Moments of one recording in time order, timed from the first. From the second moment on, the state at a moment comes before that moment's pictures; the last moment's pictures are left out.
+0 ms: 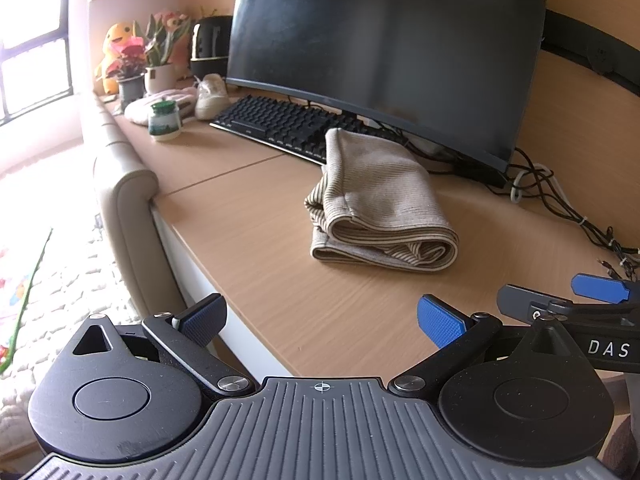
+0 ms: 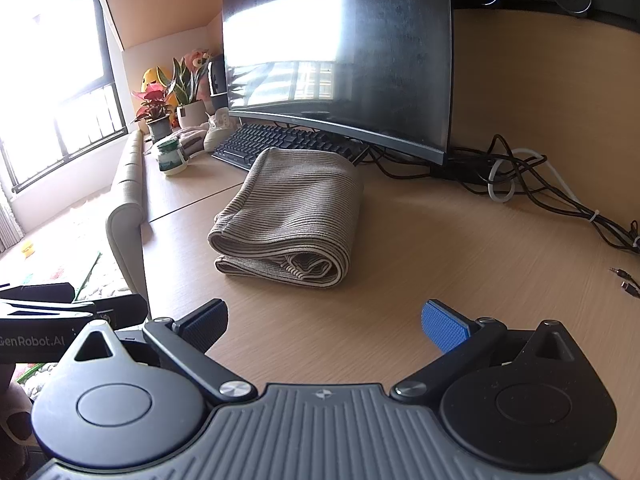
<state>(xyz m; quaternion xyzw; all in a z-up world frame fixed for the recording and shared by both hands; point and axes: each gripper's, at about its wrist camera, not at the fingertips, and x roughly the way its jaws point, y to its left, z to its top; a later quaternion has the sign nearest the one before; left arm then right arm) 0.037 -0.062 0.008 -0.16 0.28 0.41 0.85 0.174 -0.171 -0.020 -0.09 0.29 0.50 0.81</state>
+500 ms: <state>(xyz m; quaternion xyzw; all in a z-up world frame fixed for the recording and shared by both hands) 0.038 -0.059 0.005 -0.17 0.28 0.40 0.85 0.172 -0.170 -0.020 -0.09 0.29 0.50 0.81</state>
